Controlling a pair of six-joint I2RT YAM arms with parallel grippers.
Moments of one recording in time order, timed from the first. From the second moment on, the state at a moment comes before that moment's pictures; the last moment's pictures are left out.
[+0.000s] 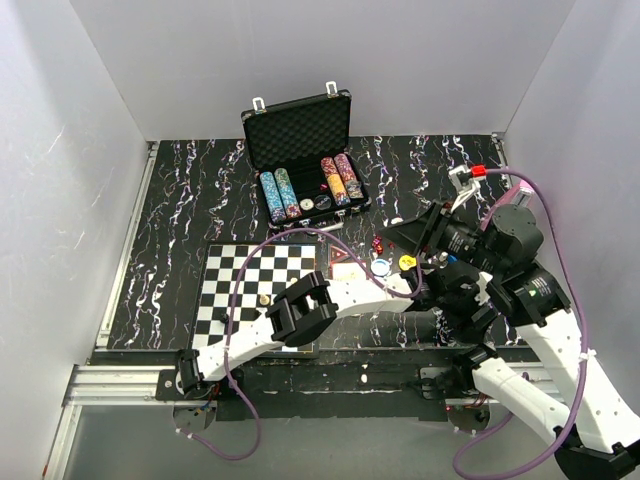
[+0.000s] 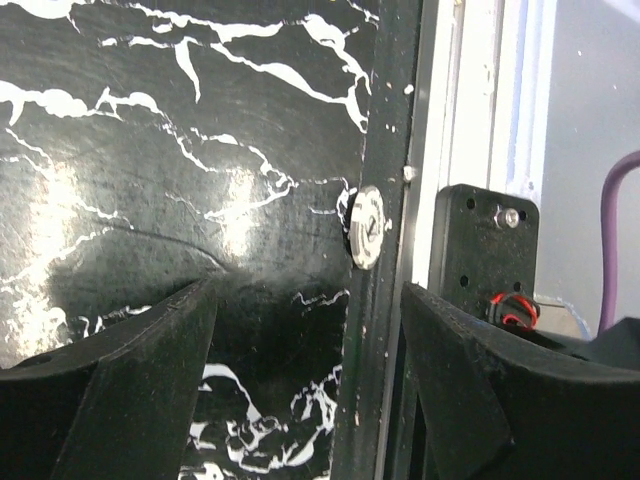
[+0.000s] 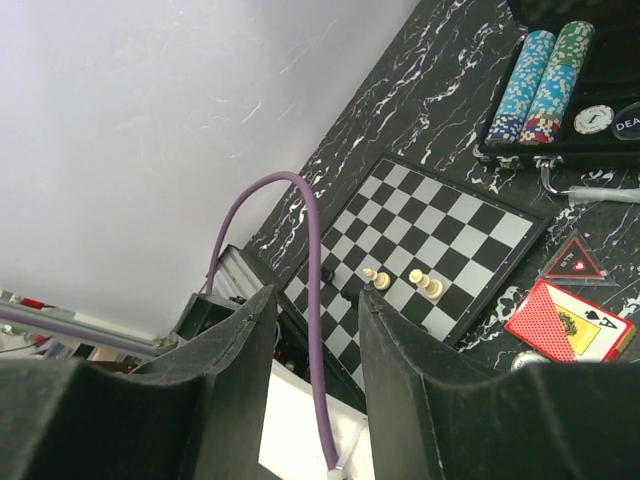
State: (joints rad) left arm -1.28 2.57 2.17 -0.24 0.40 -0.22; right arm 0.49 0.75 1.00 -0.32 -0.50 0.68
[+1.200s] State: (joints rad) left arm -1.20 2.09 1.58 0.00 0.27 -0.27; right arm 0.26 0.86 1.40 -0.84 -0.08 0.36
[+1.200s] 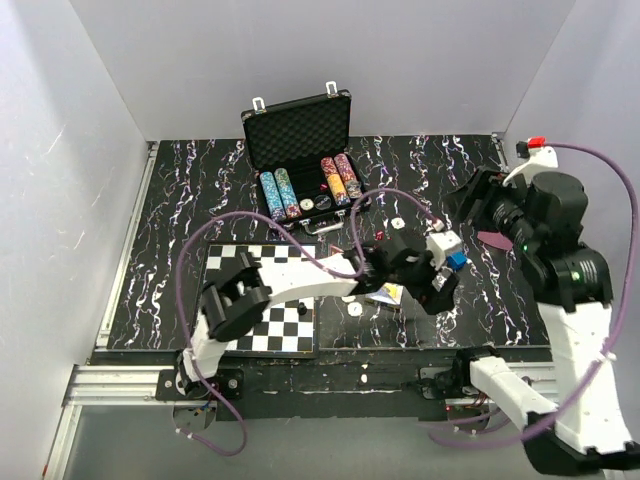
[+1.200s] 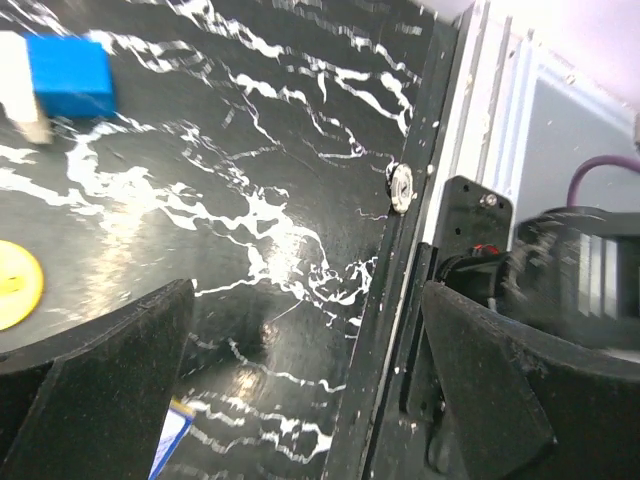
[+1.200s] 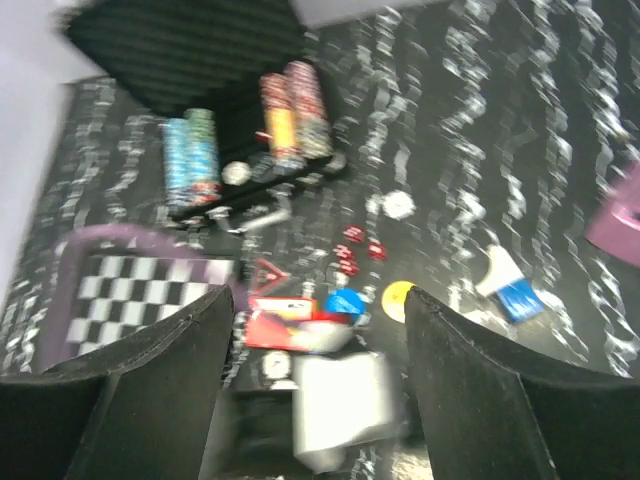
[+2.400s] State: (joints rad) left arm -0.89 1.10 1.12 -0.29 0.25 -0.20; right arm -0.31 0.92 0.76 -1.37 0.25 1.07
